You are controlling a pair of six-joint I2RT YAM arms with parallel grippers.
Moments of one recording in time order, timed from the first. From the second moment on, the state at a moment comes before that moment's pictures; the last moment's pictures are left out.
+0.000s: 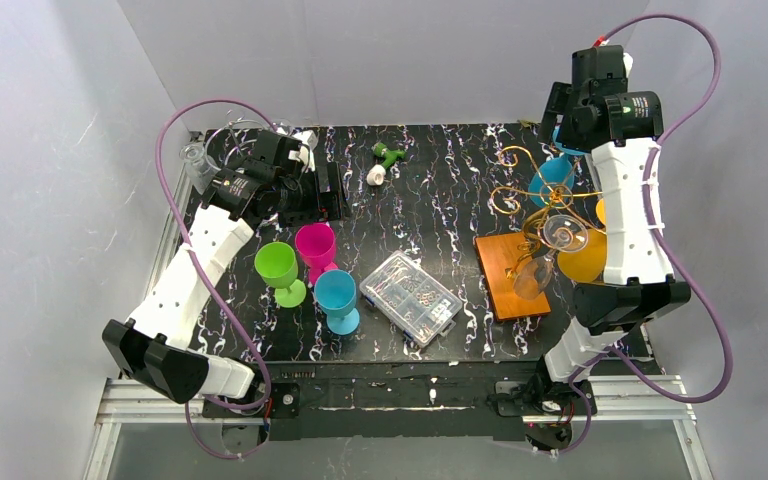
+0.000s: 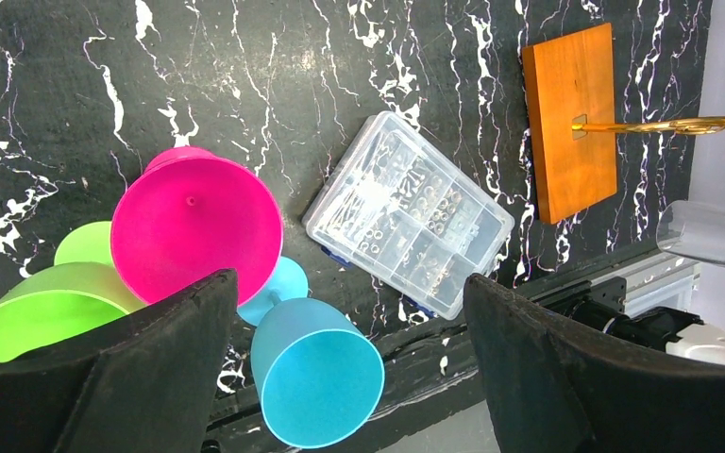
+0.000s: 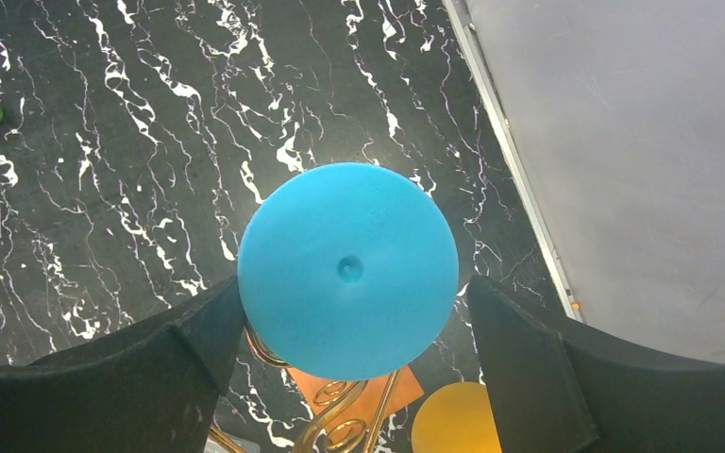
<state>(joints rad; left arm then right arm) -0.44 1.37 1.55 -1.03 0.14 -0.47 0.13 1.70 2.23 -1.31 0.39 0.29</state>
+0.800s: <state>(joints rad) -0.44 1.37 1.55 -1.01 0.15 -0.46 0.12 1.70 2.28 -1.30 0.37 0.29</state>
